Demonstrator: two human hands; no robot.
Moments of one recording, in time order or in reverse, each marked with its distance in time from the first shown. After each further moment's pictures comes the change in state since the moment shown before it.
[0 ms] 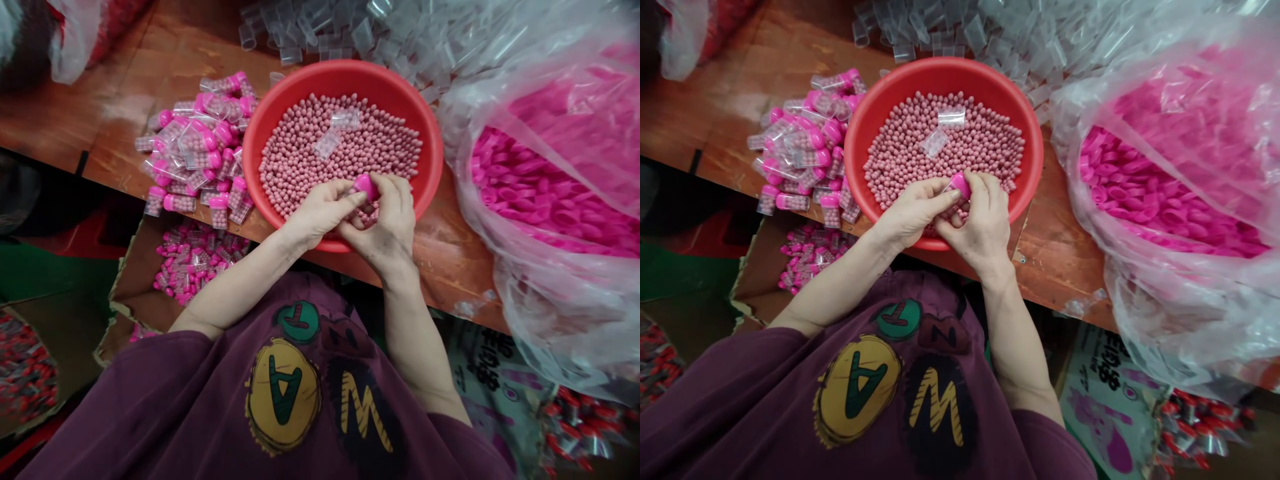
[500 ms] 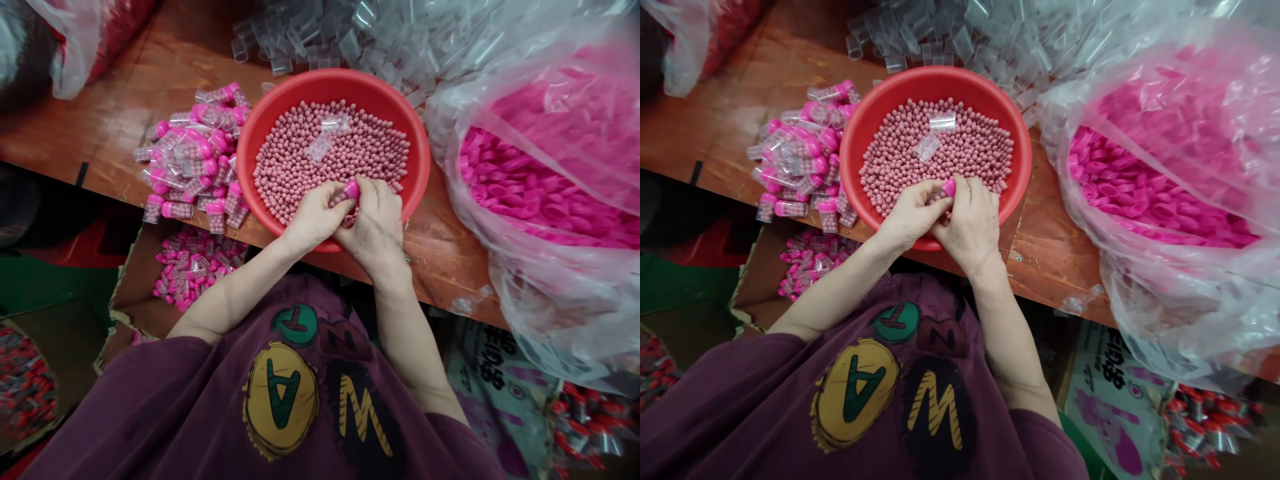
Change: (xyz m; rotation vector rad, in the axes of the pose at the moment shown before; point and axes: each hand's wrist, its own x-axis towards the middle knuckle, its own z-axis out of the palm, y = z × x) left_hand 0.018 -0.025 -0.006 0.298 0.183 0.232; right_hand 0.004 -0.008 0.000 -0.135 -0.118 0.075
